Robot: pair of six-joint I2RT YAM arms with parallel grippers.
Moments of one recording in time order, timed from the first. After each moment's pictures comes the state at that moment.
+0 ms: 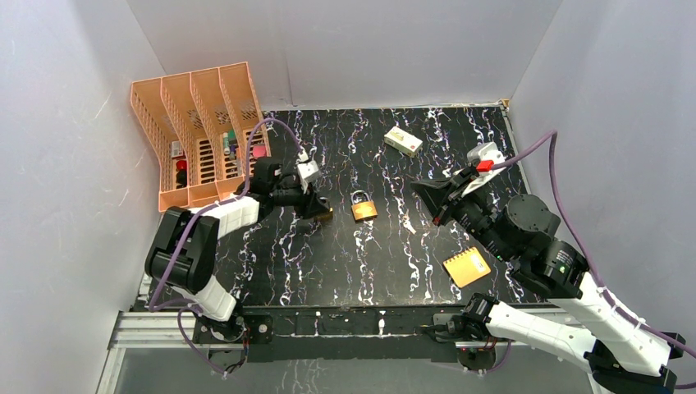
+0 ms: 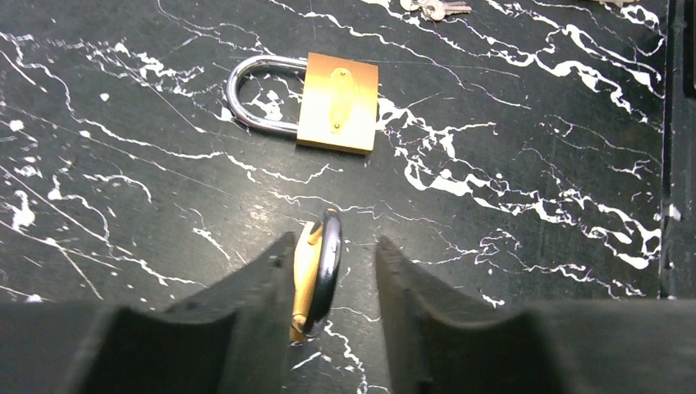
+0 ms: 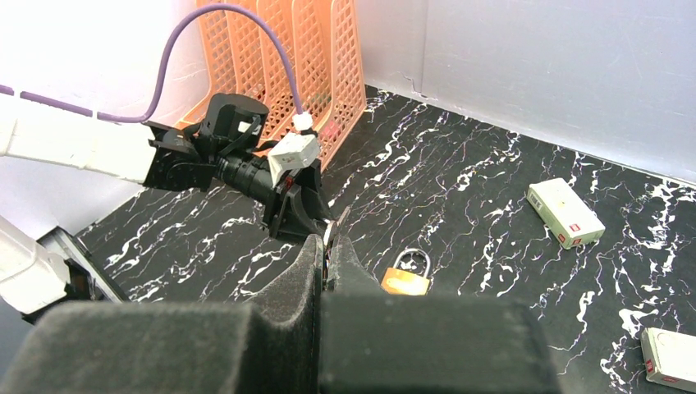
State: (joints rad) left arm -0.32 1.61 0.81 0.15 0.90 0.34; right arm 0.99 0.67 1.10 -0.40 0.27 0.15
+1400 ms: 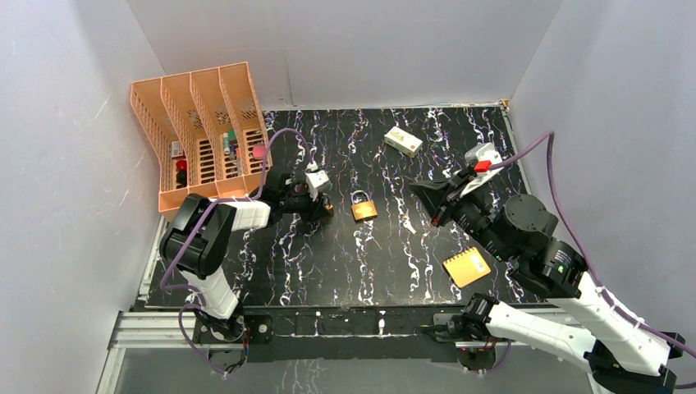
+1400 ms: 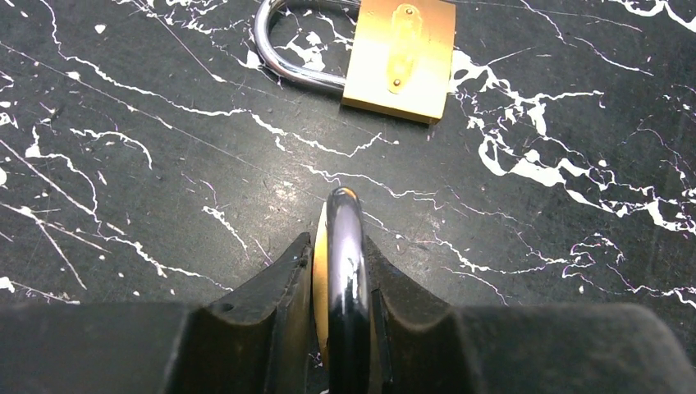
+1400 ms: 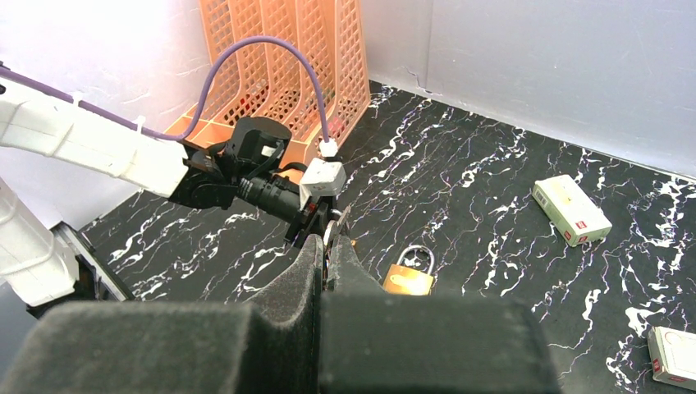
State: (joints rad) left arm -0.38 1.74 0.76 0.29 0.72 0.36; right arm 0.99 0.67 1.09 -0.41 0.26 0.16
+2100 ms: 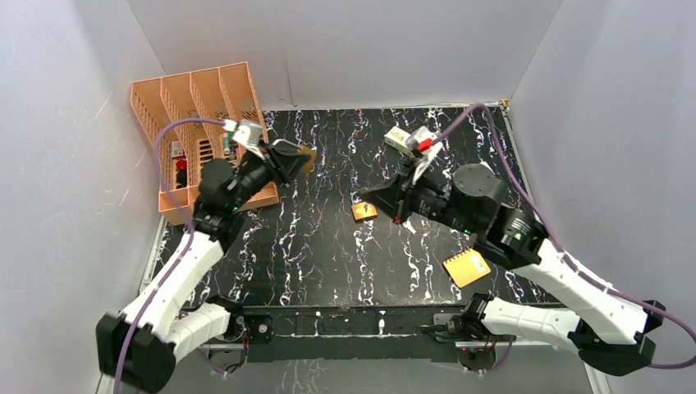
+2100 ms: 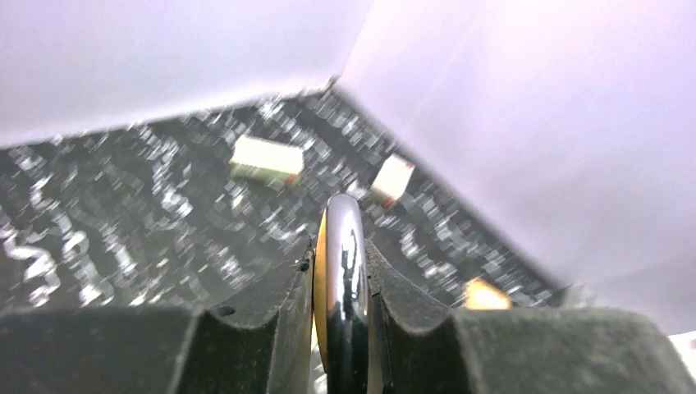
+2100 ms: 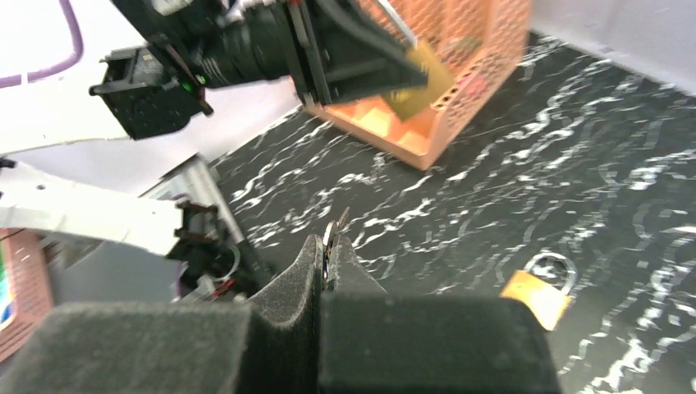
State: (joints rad) left arm -0.35 1.07 0.79 0.29 0.44 -0.33; right arm 0.99 0.88 1.21 -0.39 -0.03 0.28
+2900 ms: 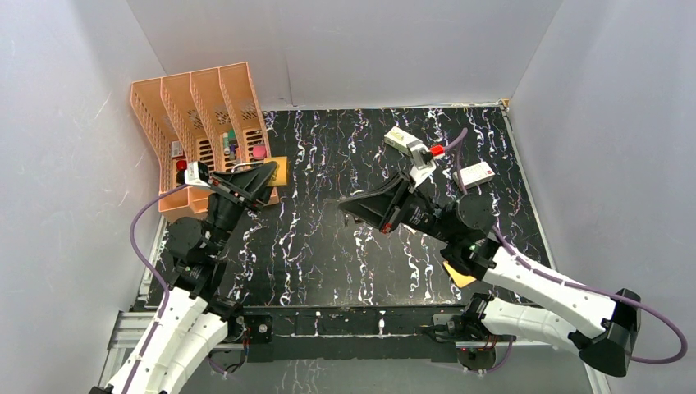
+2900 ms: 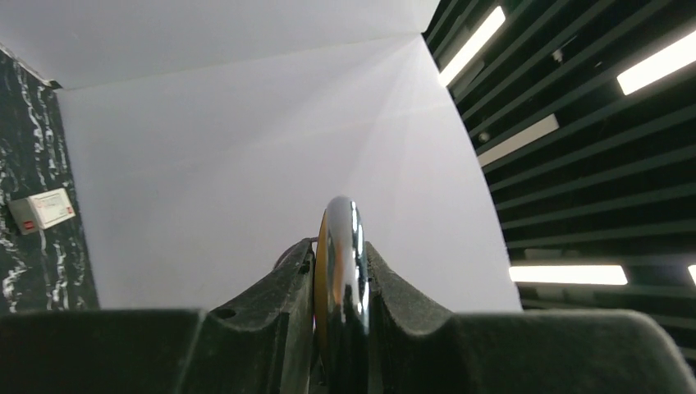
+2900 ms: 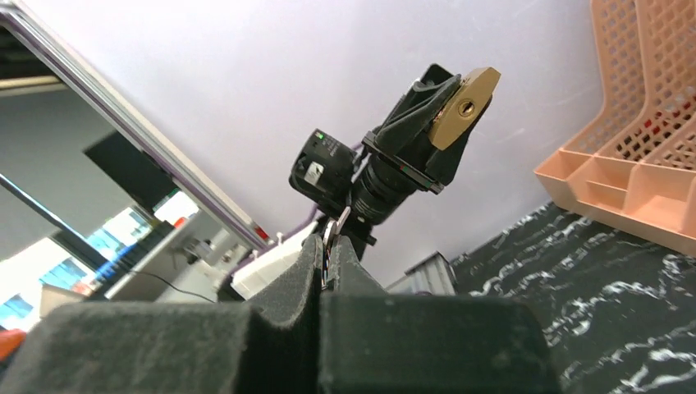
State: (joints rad) left arm -0.35 0.55 0.55 0.37 0.17 -1.60; right arm 0.99 0.91 0.83 0.46 -0.32 0.88
